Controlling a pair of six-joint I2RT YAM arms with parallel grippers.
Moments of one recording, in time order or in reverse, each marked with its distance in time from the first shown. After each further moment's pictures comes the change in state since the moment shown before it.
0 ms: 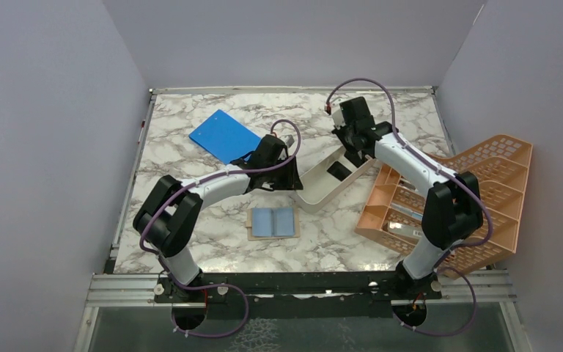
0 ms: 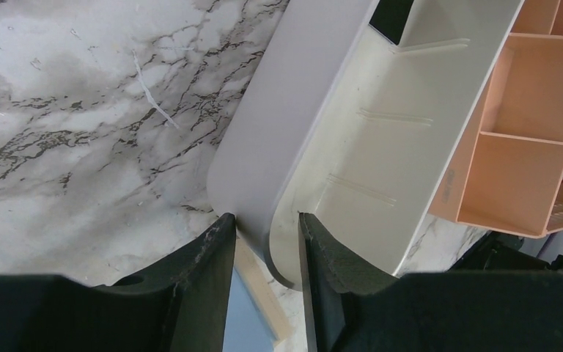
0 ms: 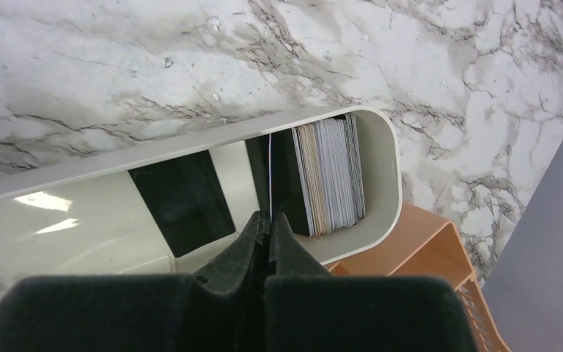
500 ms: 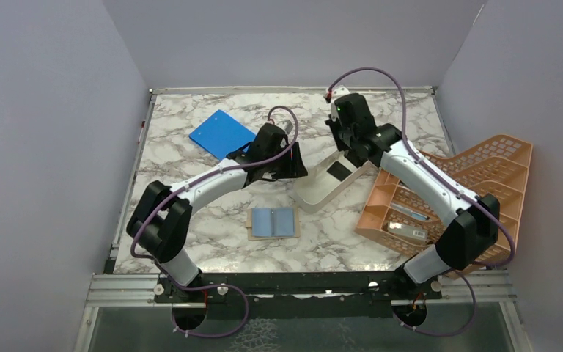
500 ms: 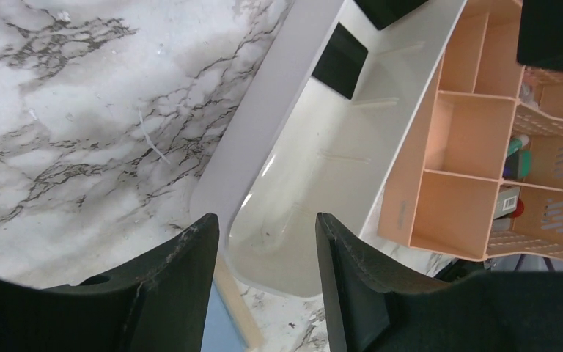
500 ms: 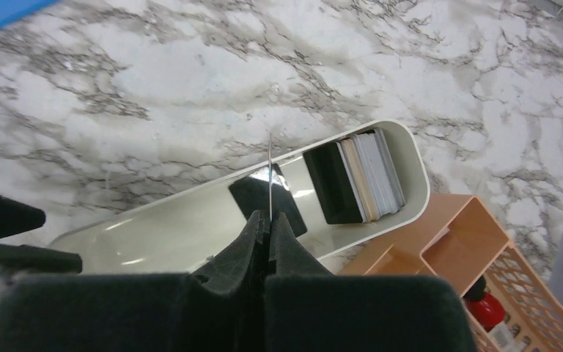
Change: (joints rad) left arm -0.003 -0.034 0.098 -0.063 -0.052 -0.027; right arm 0.161 -0.132 0.082 -0.079 0.109 0.269
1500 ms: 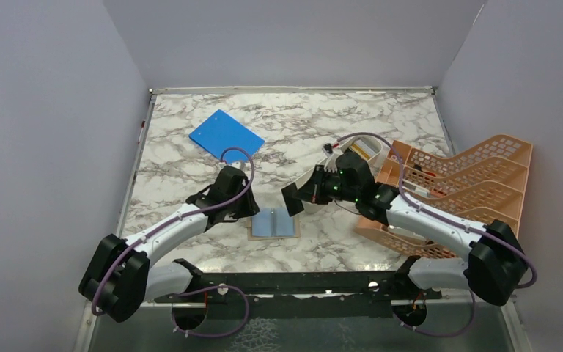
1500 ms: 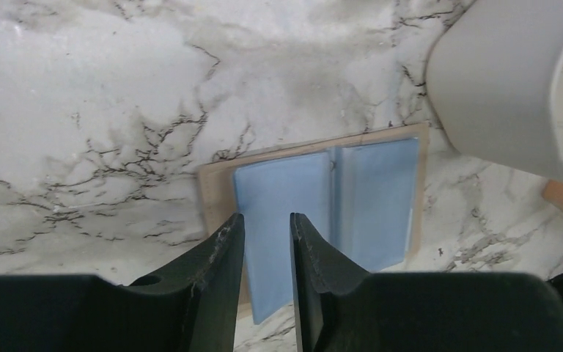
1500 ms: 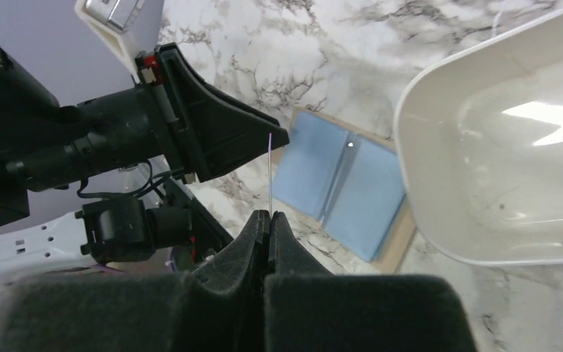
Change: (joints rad) left arm 0.093 -0.477 -0.540 -0.074 -0.181 -0.039; right arm 0.159 -0.327 -0.650 0.550 -0.601 0.819
